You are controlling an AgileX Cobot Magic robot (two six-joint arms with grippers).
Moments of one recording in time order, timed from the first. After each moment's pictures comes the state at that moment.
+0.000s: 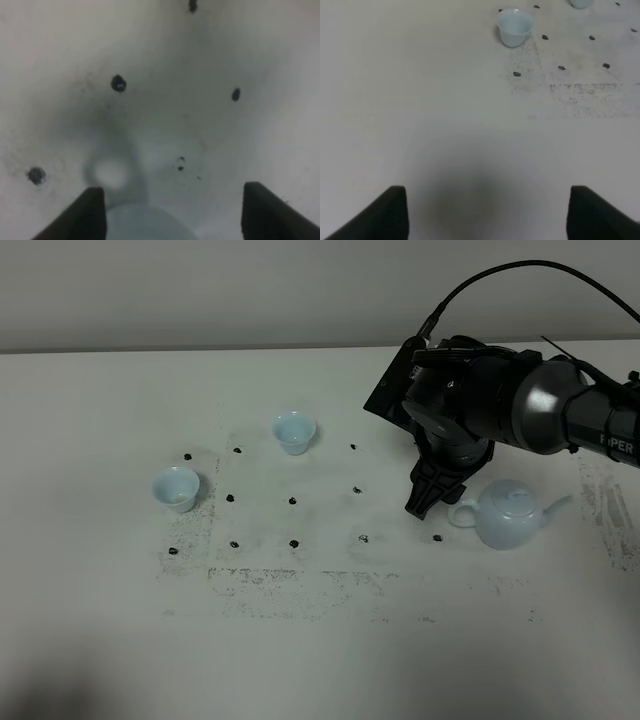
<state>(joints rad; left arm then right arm) -0.06 0.00 -0.47 -0.06 1.07 0.05 0.49 2.02 -1.43 -0.55 0.90 -0.01</state>
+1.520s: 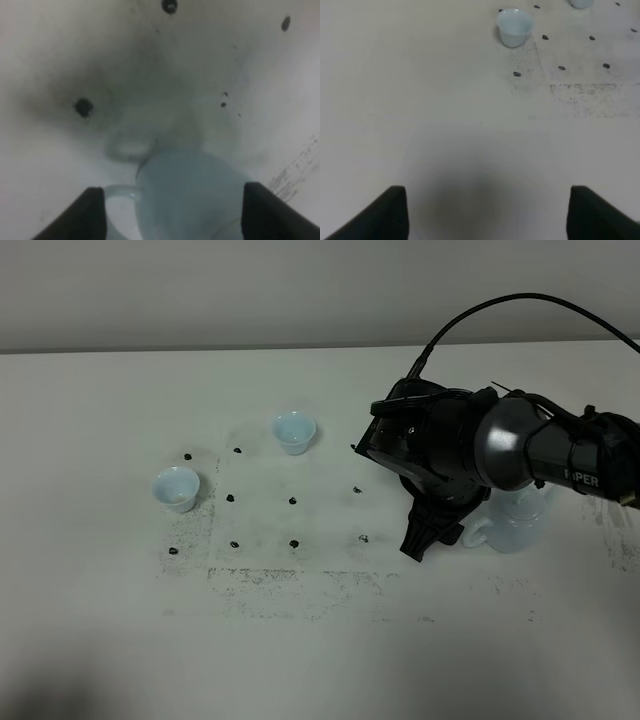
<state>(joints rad) -0.06 0.00 -0.47 -0.06 1.07 0.05 0.59 2.03 -1.38 -0.60 1.06 0.13</state>
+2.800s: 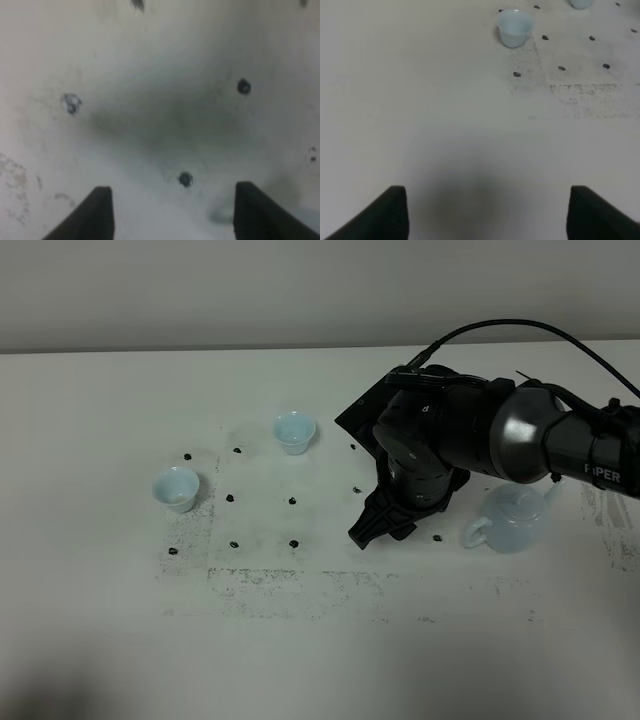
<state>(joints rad) -0.06 0.00 -0.47 -0.06 1.07 0.05 0.57 2.00 -1.38 -0.36 0.87 0.21</state>
